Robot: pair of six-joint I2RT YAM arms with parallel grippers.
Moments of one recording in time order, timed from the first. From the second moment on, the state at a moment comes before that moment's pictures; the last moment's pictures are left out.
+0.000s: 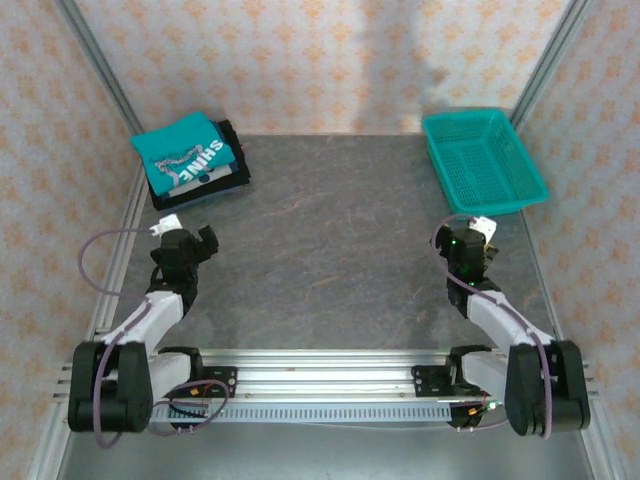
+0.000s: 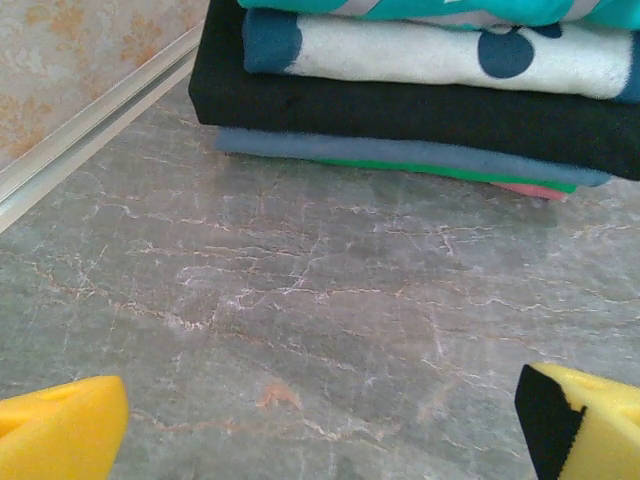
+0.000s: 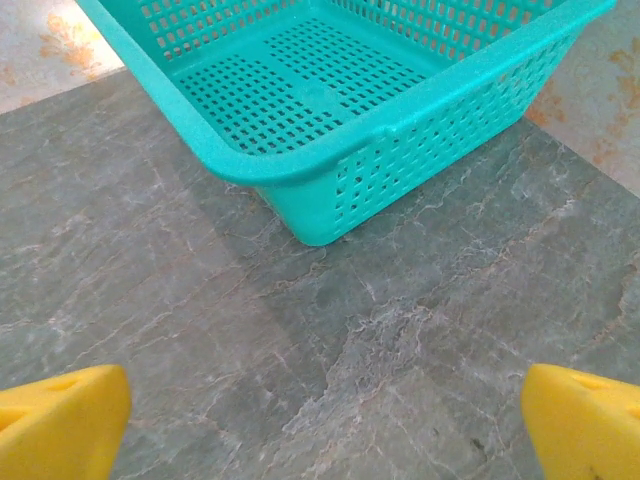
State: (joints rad) left arm 0.07 1.12 0.35 0.25 -0.30 -0.33; right arm 0.07 1.10 0.35 0.26 0.38 0.35
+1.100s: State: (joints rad) left arm -0.02 1.50 0.38 0.67 -0.26 -0.11; right arm 0.04 1.55 0.36 0.80 0.37 0.21
